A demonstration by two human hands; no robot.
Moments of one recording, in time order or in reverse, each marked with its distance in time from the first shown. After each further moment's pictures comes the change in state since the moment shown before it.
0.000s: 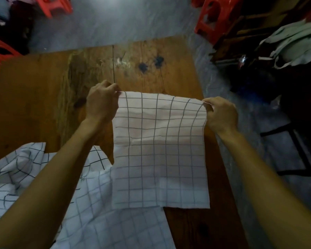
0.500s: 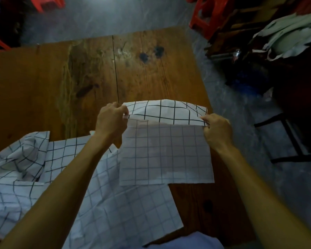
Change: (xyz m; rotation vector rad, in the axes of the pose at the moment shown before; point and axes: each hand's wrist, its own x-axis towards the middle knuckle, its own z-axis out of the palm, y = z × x) left_hand -0.090 -0.005 0.011 0.014 -0.283 -0.019; right_hand -0.100 -0.009 0.015 -0.006 -0.125 0.066
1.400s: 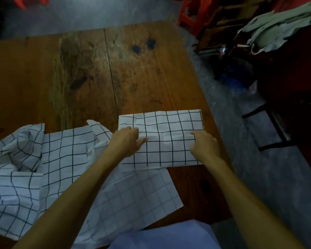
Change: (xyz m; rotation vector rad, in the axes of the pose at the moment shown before) left_hand -0.076 0.022 0.045 0.000 -0.443 0.063; right_hand -0.096 -0.024 0.015 -0.189 -0.343 0.231
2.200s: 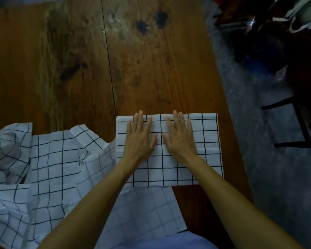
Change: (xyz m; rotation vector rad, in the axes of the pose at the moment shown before) left_hand 0.072 0.005 0.072 -0.077 0.177 -0.034; right_hand 0.091 -0.054 0.076 -0.026 -0.061 -0.384
